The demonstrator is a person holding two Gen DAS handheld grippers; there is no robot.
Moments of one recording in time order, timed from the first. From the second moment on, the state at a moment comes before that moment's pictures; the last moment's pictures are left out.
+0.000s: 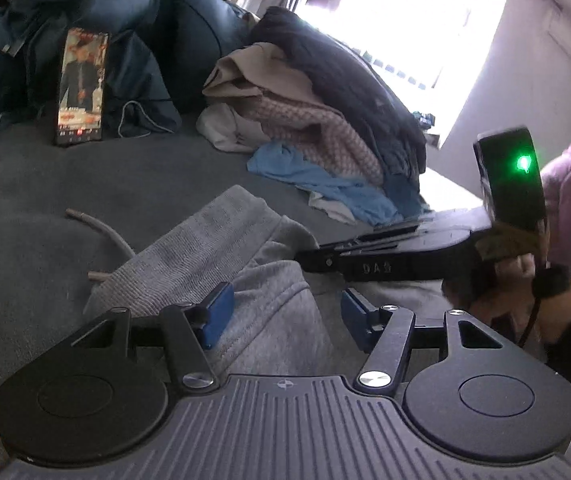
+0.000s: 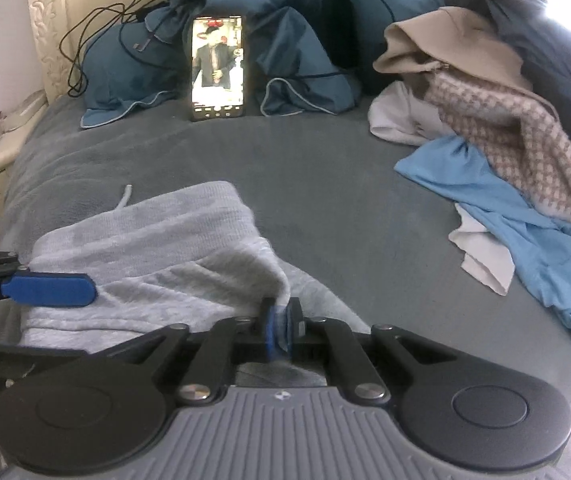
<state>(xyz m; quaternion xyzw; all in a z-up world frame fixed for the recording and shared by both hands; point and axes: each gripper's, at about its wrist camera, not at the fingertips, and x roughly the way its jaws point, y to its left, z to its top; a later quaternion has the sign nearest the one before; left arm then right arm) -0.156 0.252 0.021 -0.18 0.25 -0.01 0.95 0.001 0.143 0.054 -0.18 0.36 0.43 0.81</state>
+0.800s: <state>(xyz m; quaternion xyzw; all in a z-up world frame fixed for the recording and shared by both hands) -0.152 0.239 0.022 -0.11 0.28 0.00 0.95 -0.033 -0.053 0.072 -0.19 0.35 0.41 0.82</state>
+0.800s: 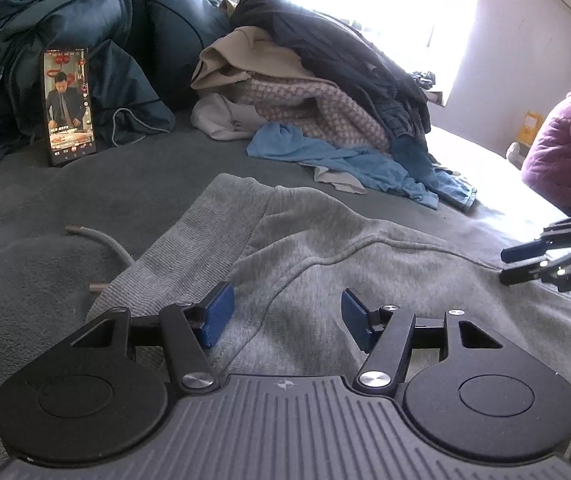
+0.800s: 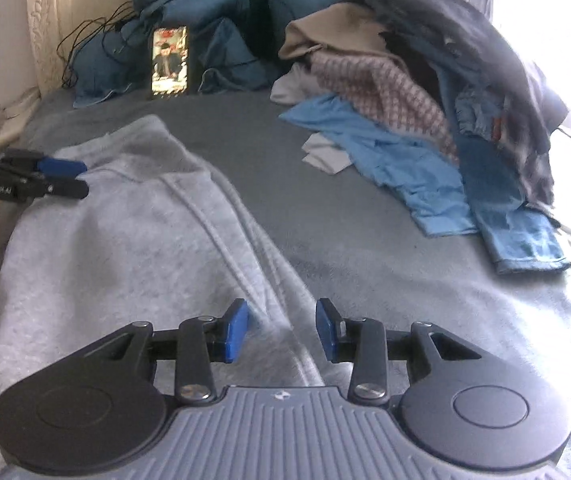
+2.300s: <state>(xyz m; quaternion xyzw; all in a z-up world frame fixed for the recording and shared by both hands) -0.149 0.226 0.020 -0.06 0.28 0.01 0.96 -0.055 -0.029 0.039 -0.30 0.30 0.30 0.86</state>
